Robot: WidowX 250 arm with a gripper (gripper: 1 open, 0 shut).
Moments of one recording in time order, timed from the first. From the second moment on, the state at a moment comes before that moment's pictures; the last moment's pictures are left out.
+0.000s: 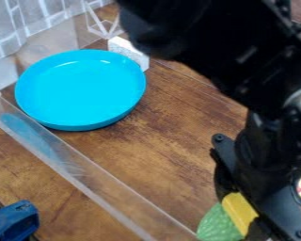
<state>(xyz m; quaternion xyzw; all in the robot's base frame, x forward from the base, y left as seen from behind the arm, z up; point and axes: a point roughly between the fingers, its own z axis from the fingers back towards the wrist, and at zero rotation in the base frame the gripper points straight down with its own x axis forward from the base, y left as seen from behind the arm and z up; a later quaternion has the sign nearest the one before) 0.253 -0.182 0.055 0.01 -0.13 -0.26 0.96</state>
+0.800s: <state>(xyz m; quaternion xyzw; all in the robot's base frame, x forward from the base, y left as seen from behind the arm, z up) 0.256 -0.178 0.050 -0.01 -0.14 -0.25 0.96</state>
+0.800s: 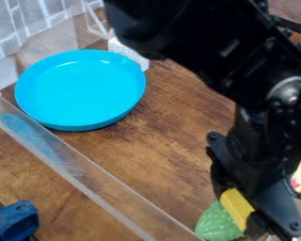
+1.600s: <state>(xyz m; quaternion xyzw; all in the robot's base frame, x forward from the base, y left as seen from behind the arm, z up) 0.248 -0.161 0.014 0.00 -0.09 -0.23 0.97</state>
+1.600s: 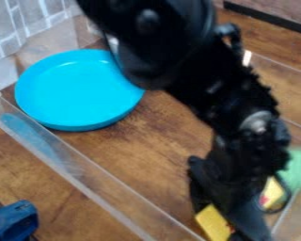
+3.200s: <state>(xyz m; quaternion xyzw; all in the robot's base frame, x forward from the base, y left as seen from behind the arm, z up) 0.266 -0.110 0.102 0.06 -0.11 -0.17 0.98</state>
